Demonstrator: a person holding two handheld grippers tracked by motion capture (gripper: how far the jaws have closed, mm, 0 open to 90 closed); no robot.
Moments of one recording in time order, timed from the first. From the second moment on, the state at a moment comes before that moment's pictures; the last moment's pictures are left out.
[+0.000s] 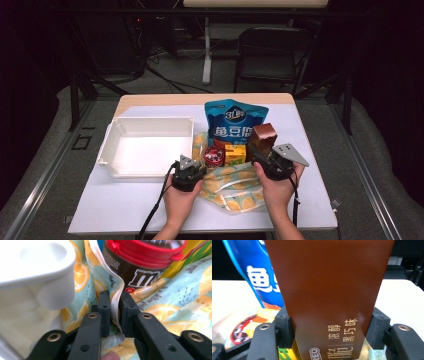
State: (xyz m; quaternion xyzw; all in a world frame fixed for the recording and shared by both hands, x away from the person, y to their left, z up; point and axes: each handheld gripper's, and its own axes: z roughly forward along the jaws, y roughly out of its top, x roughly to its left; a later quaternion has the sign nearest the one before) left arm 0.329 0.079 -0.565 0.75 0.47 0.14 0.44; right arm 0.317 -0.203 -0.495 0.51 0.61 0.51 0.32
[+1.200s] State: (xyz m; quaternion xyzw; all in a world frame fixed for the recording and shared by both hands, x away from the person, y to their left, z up) left arm 0.283 0.097 -0.482 0.75 0.32 0.16 0.55; right arm 0.283 -0.213 -0.426 0.47 0.62 0.56 0.29
